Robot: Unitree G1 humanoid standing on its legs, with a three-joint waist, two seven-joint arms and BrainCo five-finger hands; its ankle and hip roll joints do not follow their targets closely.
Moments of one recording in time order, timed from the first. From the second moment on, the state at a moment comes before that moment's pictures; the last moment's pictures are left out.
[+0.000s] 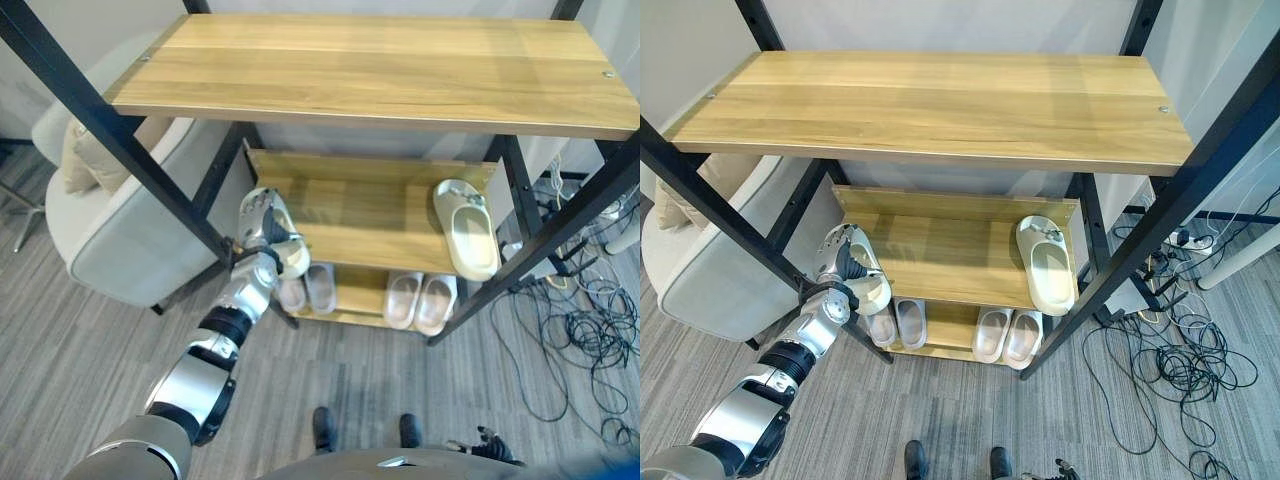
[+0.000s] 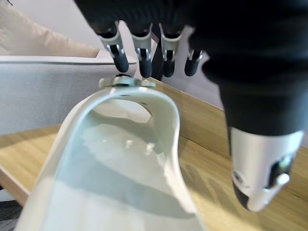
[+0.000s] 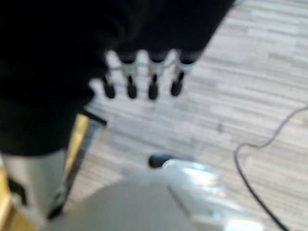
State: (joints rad) left arm -0.61 0.32 -0.31 0.80 0.50 0.12 0.45; right arm 0.11 -0.19 0.05 1.18 -0.12 -0.13 -0.13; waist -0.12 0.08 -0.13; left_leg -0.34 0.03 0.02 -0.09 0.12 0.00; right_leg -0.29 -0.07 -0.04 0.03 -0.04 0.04
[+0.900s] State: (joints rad) left arm -1.00 0.28 -0.39 1.39 0.40 0.28 0.75; right arm 0.07 -0.16 0.05 1.17 -0.12 -0.13 -0.16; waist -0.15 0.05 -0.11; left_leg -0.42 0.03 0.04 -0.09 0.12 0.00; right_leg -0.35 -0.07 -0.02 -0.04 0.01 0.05
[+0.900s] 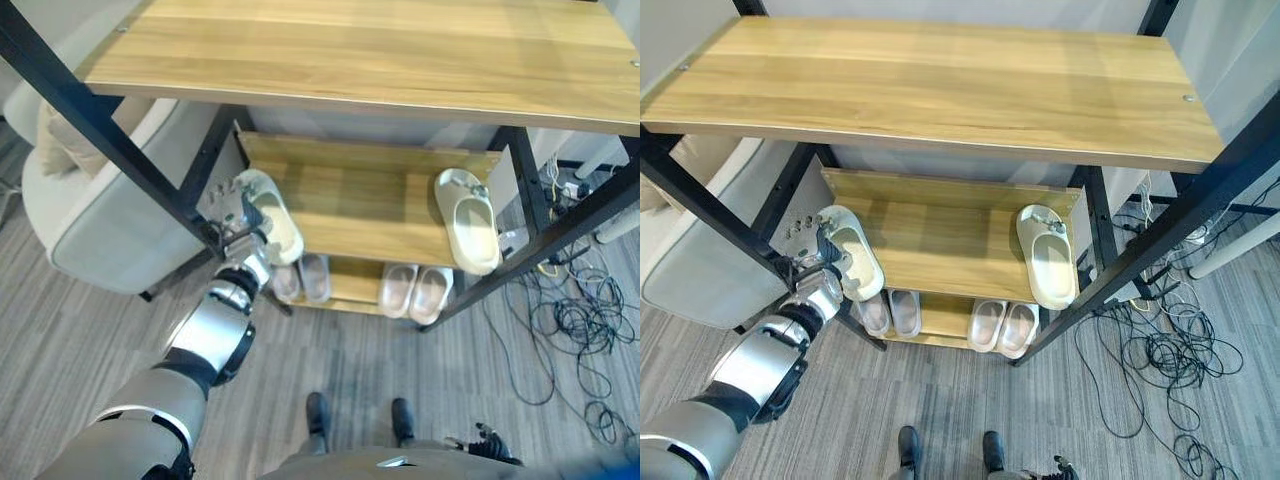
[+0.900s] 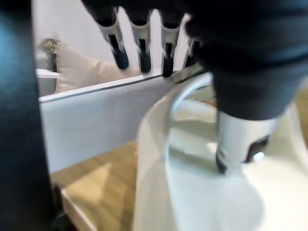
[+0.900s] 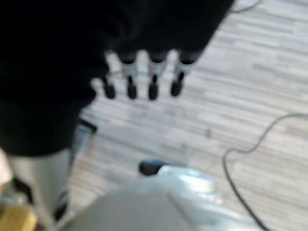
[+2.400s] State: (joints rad) left arm -1.12 -0.01 -0.43 1.30 0.40 0.10 1.03; right arm -0.08 -0.17 0.06 1.18 -0.08 -0.13 -0.20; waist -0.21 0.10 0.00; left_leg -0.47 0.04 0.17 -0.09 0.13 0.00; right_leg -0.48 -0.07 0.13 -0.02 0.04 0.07
